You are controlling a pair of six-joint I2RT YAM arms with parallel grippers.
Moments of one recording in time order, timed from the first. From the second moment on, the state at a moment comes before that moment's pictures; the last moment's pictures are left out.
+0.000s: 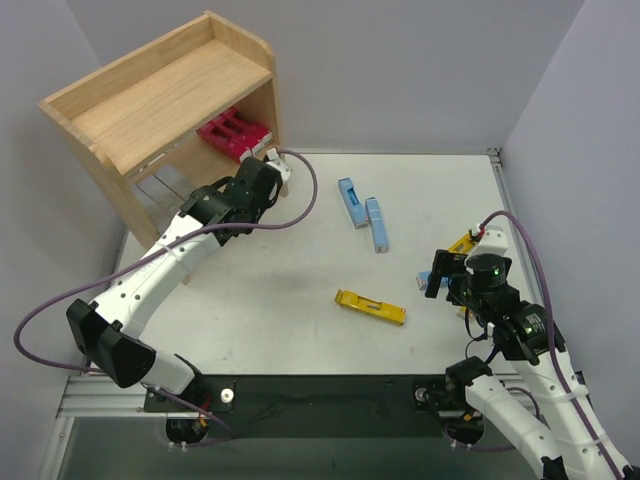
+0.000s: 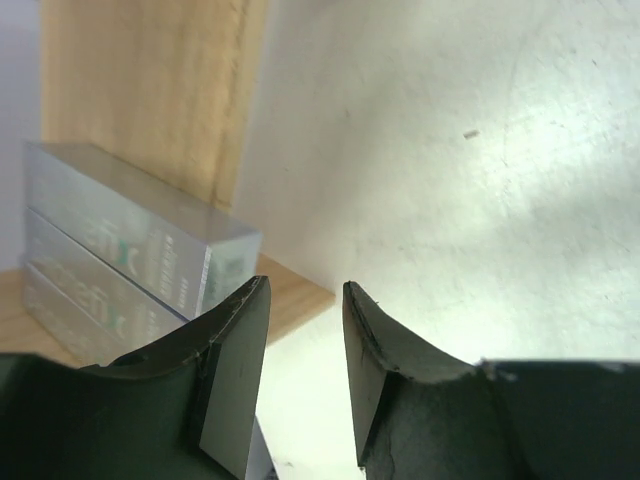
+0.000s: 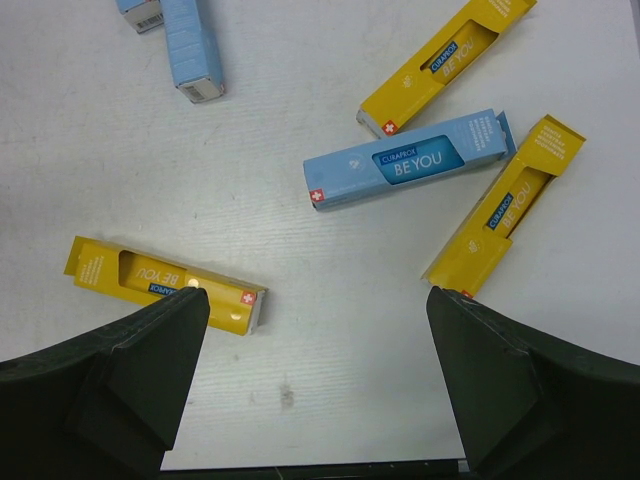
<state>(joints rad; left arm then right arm) -0.65 1.48 1.59 -0.98 -0.61 0.18 0.40 0.61 0.83 -0.89 0.34 0.34</state>
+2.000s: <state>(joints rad) -0.42 1.39 1.47 -1.08 -0.40 0.14 0.40 0.65 0.83 -0.89 0.32 0.34</state>
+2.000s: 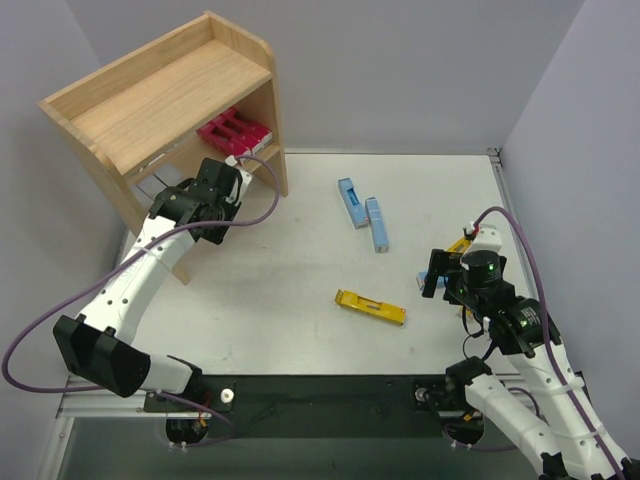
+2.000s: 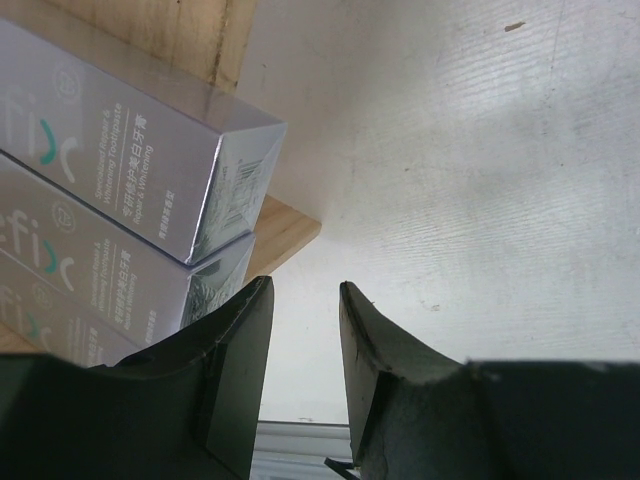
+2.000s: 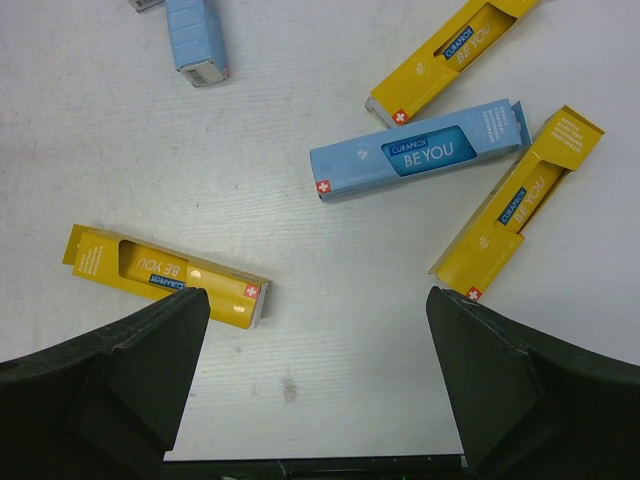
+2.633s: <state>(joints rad) -0.38 1.40 1.47 -1.08 -0.45 0.17 0.40 0.66 0.83 -0.89 0.32 0.34</state>
